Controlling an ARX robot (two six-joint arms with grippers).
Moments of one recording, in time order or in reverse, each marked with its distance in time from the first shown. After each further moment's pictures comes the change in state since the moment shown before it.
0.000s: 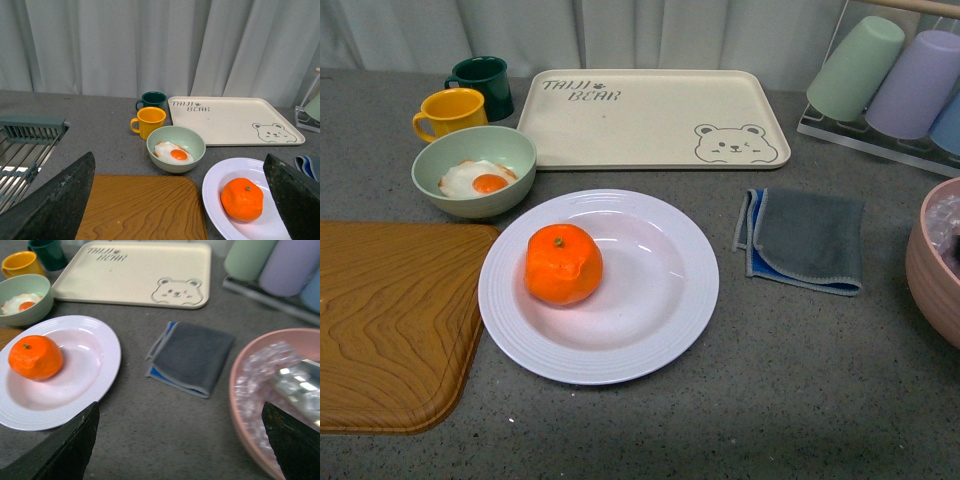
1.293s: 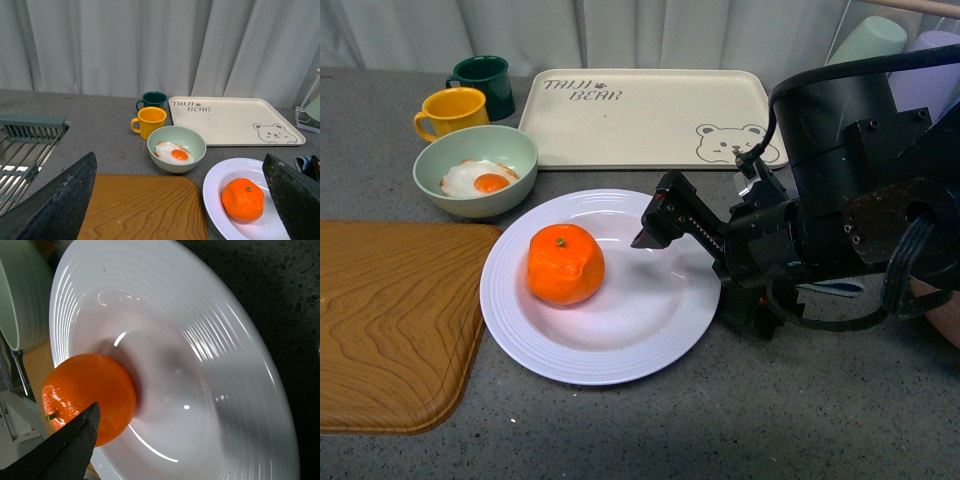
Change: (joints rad) left arm 0.000 0.000 0.000 0.000 0.000 0.001; right arm 0.085 1.213 0.821 -0.071 -0.465 0.804
